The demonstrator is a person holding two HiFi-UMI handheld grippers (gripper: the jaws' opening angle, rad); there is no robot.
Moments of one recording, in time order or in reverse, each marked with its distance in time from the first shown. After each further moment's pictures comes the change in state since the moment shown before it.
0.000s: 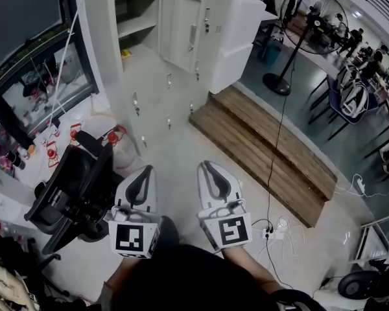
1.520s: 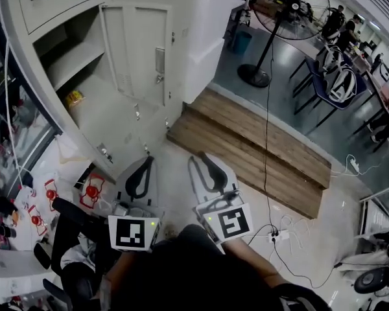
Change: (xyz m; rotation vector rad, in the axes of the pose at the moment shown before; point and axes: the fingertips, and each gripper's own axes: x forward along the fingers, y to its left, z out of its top) left arm 0.320 0.080 -0.008 0.013 -0.050 -0.247; right arm 0.254 -0.160 -0.051 0.020 -0.035 -0.151
